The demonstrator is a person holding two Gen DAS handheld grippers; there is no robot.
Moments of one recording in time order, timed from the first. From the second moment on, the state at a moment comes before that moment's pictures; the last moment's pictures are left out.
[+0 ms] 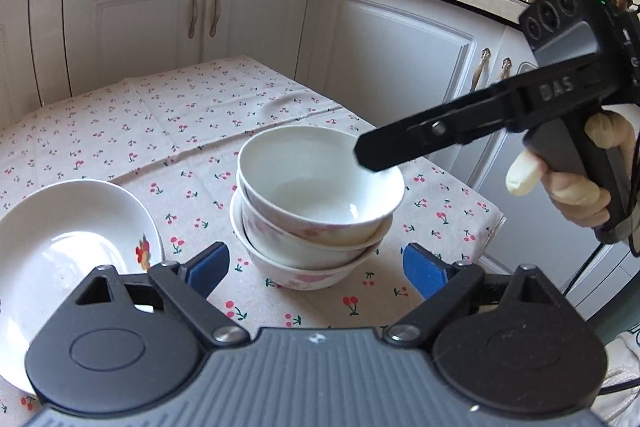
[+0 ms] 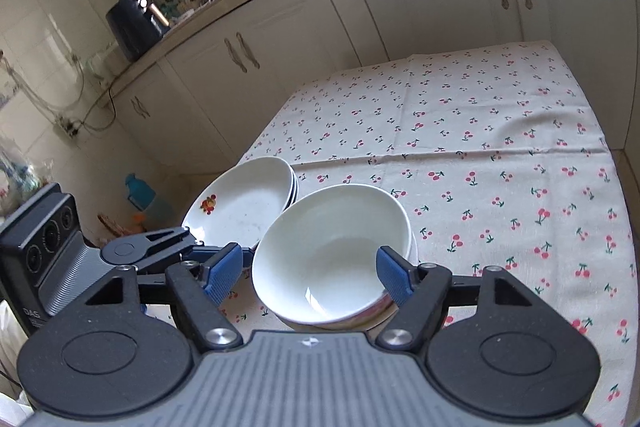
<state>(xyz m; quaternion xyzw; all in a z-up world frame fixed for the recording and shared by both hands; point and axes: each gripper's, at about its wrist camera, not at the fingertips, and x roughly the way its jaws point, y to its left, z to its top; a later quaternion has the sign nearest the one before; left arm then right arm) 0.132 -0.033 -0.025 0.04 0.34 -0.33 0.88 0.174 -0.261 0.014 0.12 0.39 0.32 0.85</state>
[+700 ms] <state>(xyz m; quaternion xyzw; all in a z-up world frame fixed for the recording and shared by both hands) 0.157 -0.050 -0.064 0.10 0.39 -0.33 0.85 0.150 -0.272 -0.037 -0.07 0.41 0.26 0.87</state>
